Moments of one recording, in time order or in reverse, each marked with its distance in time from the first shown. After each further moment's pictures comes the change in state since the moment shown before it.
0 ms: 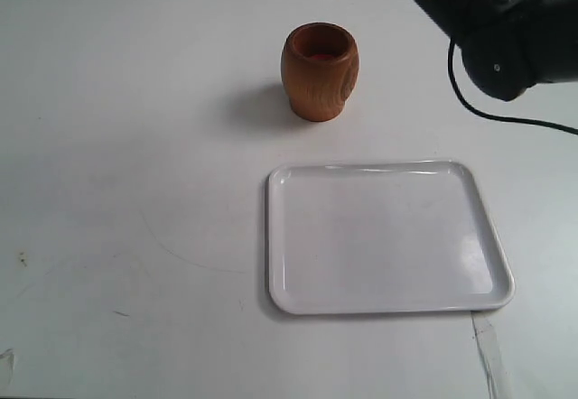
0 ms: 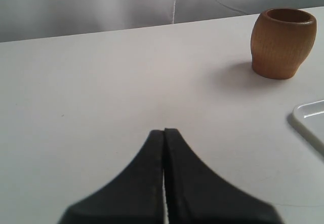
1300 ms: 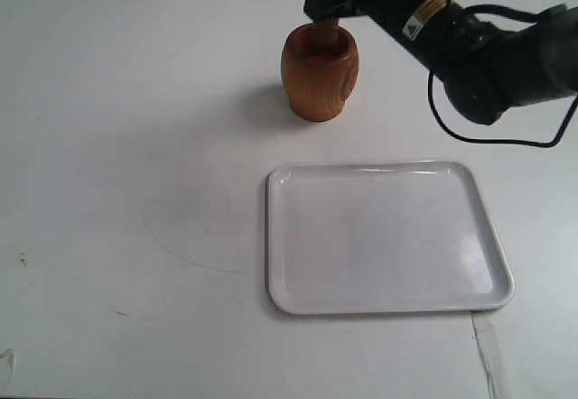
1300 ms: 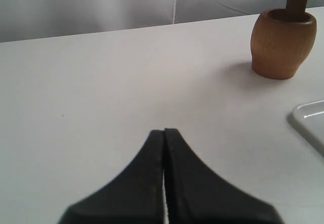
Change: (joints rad) left arm 0.000 0.000 0.000 0.000 0.000 0.000; right arm -0.019 0.155 -0.014 -0.045 -0.025 0.047
